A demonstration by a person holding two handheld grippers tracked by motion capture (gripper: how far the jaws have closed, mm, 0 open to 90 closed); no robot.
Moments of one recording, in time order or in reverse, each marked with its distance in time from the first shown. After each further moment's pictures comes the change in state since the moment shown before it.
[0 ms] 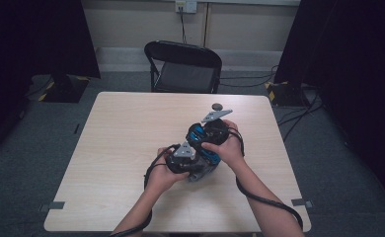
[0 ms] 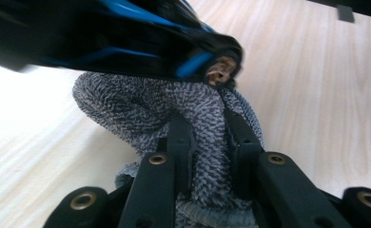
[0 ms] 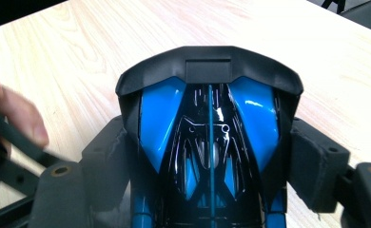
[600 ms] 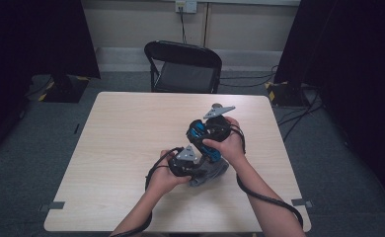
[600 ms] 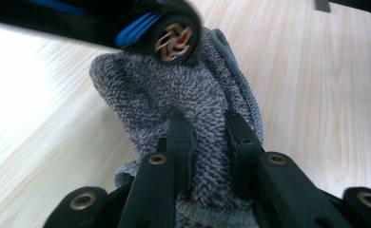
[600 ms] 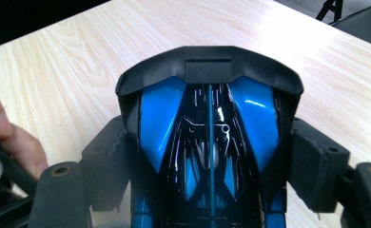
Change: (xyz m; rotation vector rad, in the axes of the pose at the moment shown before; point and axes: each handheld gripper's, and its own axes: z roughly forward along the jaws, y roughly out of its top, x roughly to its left) left arm -0.003 0.000 -0.001 0.022 -0.045 0.005; right arm -0.004 0.007 -0.008 -0.033 0.009 0.017
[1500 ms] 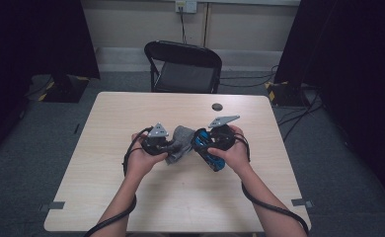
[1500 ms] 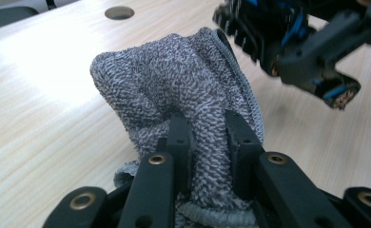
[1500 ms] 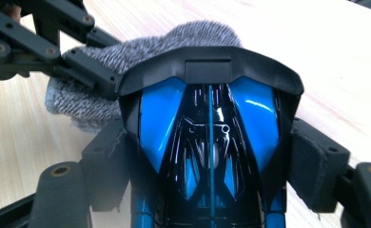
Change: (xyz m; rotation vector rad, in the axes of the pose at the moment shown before) left arm 0.056 0.001 -0.062 -0.075 0.216 -0.121; right arm 0.001 -0.031 -0.003 0.023 0.019 0.004
